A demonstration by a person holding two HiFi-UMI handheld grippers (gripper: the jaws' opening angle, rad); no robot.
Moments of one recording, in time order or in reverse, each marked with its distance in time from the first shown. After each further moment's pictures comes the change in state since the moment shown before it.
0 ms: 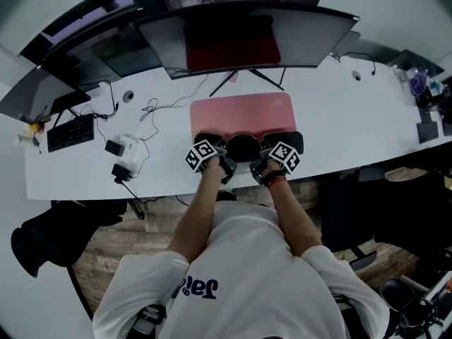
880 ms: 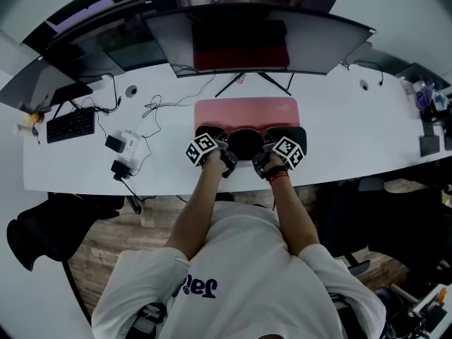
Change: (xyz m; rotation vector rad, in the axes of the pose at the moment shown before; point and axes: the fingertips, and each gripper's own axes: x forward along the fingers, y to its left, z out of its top) left arm 0.022 -0.019 0.037 -0.036 -0.043 -0.050; right arm 0.039 0.024 0.025 -0.017 -0.001 0.030
